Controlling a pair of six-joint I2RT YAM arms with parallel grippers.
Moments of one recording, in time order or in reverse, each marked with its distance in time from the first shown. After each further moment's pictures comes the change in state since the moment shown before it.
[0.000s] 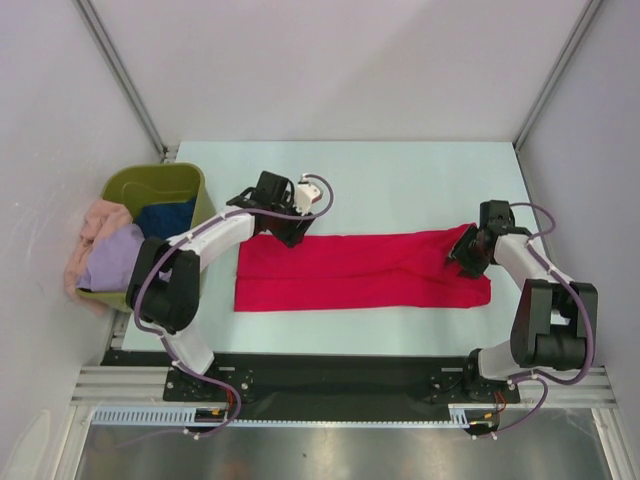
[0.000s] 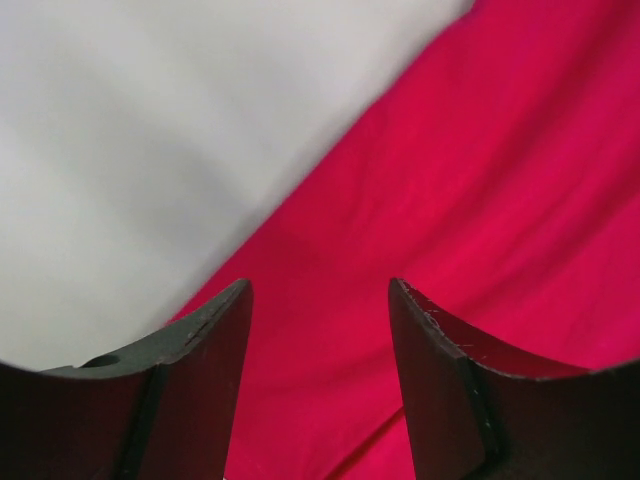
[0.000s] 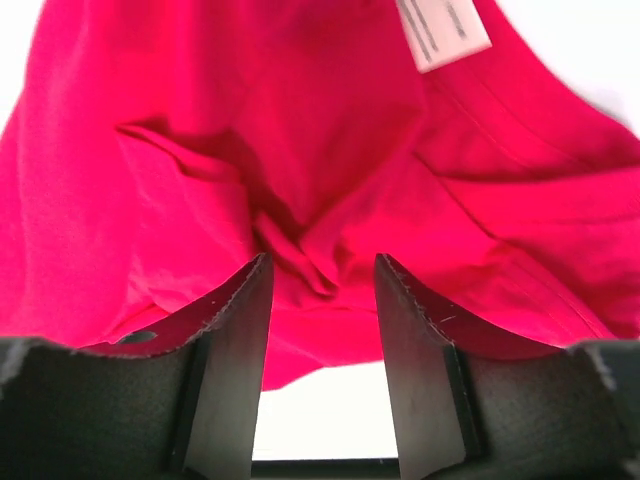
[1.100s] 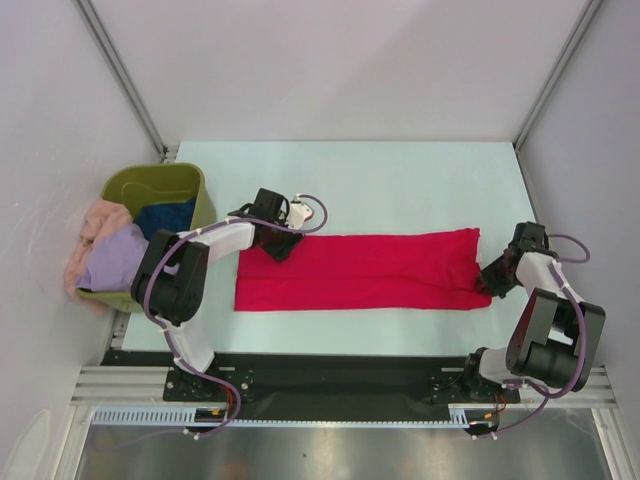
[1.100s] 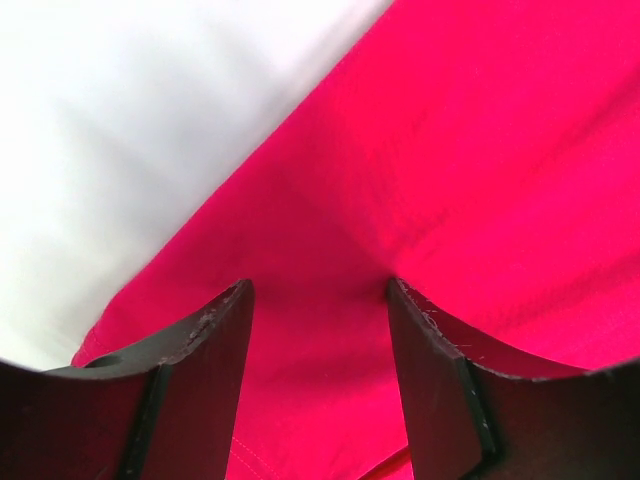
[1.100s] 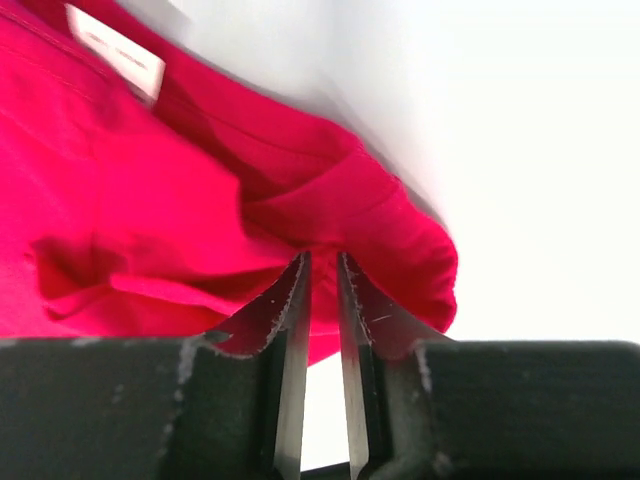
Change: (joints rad) left arm 0.045 0.062 -0.160 0.090 -0.105 0.067; right arm -0.259 -0.077 -0.137 -0.007 0.013 0.007
